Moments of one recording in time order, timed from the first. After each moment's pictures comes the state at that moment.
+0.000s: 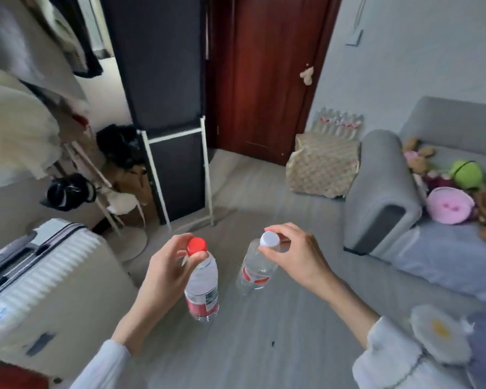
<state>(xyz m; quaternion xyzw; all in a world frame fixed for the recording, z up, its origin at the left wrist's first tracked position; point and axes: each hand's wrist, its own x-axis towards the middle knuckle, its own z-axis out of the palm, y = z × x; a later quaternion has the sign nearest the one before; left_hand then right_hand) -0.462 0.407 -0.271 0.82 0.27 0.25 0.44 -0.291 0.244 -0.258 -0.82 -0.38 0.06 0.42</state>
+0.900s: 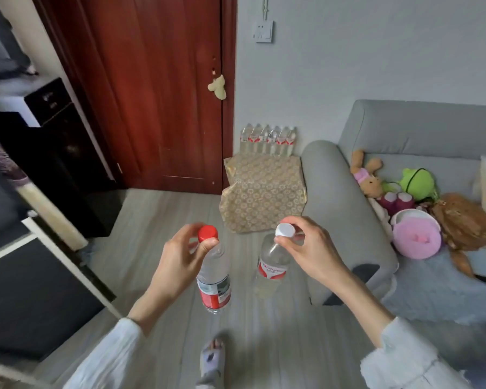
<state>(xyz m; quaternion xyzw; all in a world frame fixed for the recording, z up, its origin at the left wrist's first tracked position) 0.215 0.551 -0.283 0.85 0.08 0.19 0.49 0.305 0.330 -0.261 -0.88 -0.22 -0.01 0.42</state>
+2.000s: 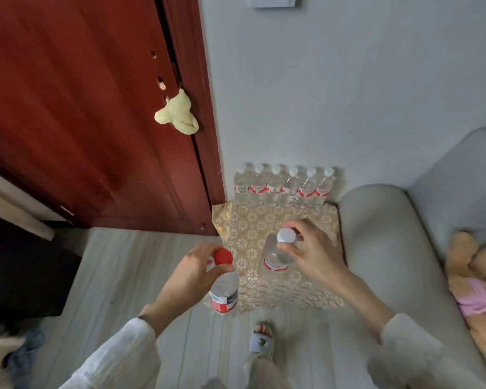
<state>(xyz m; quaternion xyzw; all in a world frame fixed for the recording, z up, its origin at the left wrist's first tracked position) 0.952 0.717 -0.375 0.89 0.12 -0.02 0.43 1.058 0.503 -0.356 -0.90 -0.22 0.10 0.37</state>
